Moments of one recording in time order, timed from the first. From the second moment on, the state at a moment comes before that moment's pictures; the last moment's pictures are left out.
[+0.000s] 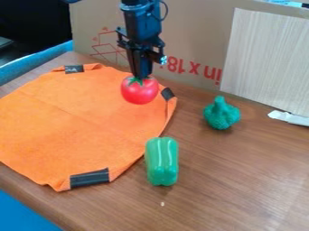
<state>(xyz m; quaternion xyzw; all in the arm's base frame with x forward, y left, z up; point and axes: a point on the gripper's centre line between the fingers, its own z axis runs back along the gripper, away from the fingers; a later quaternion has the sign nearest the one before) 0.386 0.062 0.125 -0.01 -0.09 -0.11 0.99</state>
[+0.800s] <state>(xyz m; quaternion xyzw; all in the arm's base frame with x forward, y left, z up) 0.418 0.074 0.103 -0.01 -0.09 -0.06 0.99</state>
